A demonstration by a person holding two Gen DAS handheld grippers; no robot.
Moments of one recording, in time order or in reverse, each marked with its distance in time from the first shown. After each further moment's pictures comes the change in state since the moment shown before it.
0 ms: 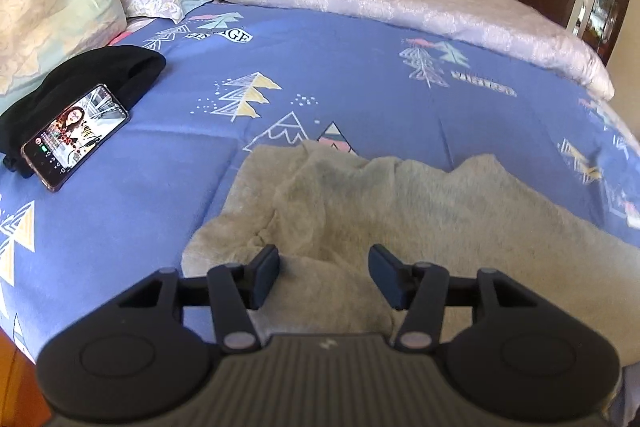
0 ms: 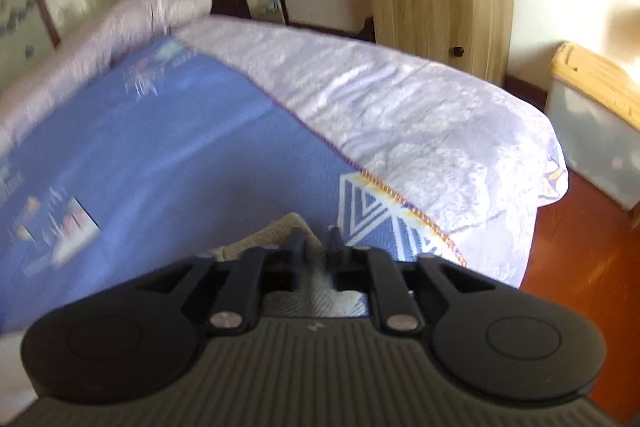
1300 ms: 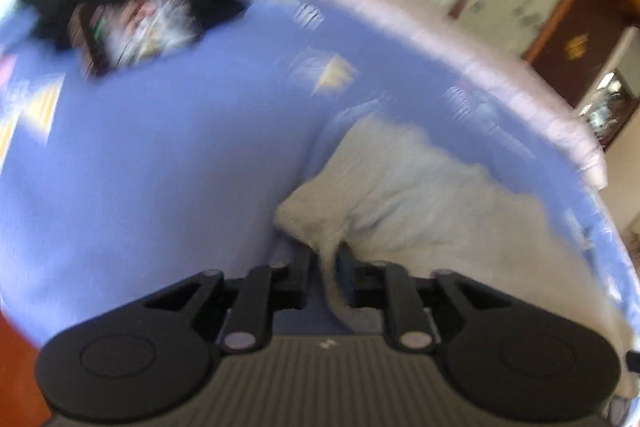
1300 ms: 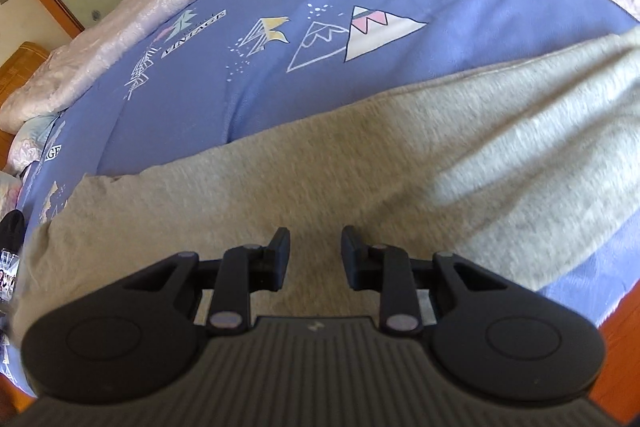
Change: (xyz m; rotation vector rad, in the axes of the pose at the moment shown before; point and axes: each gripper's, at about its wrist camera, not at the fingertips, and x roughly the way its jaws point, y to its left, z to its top) left arm 0.028 0.112 -0.059 -0.301 -0.051 -0.137; right arm -0.029 0.182 -0.105 -0.198 0.349 0.406
